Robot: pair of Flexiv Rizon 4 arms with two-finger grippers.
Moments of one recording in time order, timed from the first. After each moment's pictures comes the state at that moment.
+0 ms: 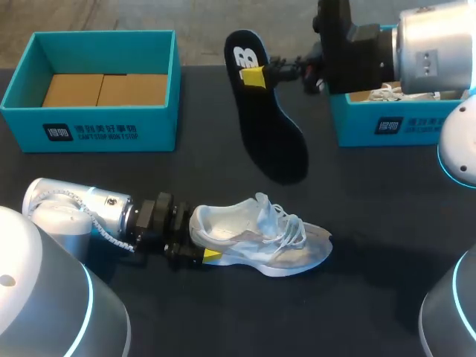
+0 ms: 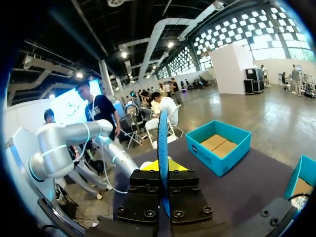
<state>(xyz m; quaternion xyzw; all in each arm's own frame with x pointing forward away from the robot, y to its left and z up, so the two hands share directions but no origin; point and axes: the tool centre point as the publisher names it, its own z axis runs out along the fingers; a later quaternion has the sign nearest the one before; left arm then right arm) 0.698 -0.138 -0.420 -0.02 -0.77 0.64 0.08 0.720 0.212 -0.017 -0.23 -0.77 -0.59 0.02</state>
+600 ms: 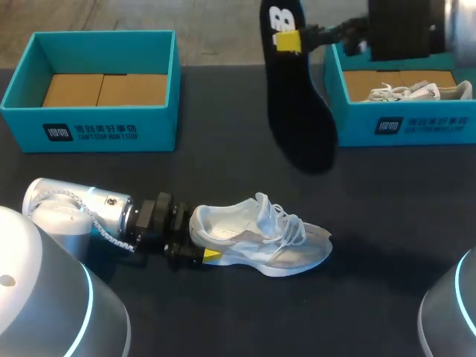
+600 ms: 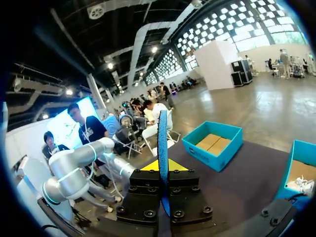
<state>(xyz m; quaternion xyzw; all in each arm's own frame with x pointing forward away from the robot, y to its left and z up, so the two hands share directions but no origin) 0.698 -0.138 -0.420 -0.02 -0.77 0.64 0.08 0.713 0.166 0.036 -0.30 -0.74 -0.60 0.04</state>
